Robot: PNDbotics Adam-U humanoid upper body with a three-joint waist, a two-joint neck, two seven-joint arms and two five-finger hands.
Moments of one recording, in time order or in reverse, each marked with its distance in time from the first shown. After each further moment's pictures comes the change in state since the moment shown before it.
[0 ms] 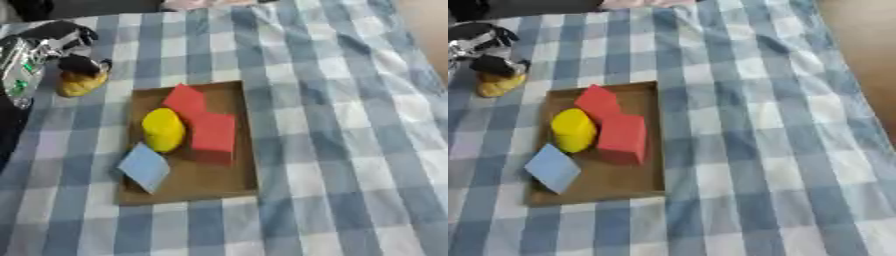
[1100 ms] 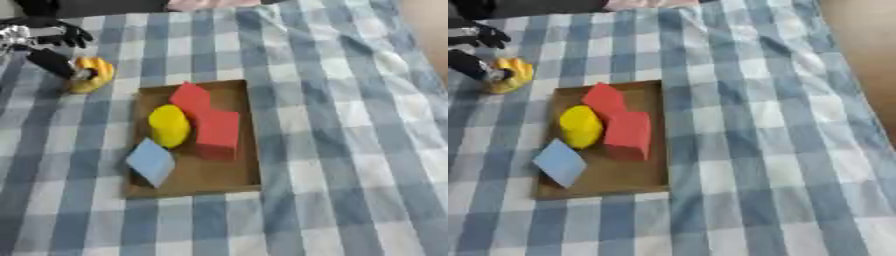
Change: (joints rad) left arm 0.059 0.093 -0.034 -0.093 0.173 -0.064 -0.319; right arm 0.027 0.000 0.000 0.000 0.006 0.006 0.000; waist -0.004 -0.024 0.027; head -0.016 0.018
